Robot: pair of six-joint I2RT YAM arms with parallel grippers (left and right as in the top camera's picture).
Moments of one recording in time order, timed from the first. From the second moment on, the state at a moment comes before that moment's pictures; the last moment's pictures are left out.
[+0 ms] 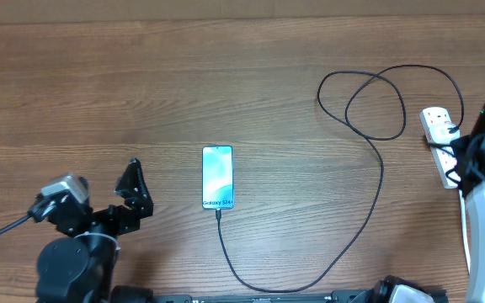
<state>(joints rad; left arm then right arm) -0.16 0.37 0.78 -0.66 -0.20 -0.50 -0.38 1.28 1.01 -0.71 0.39 0.82</state>
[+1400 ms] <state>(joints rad) -0.16 0.37 0.71 -0.75 -0.24 -0.56 -0.39 1.75 1.01 -0.20 0.46 0.59</state>
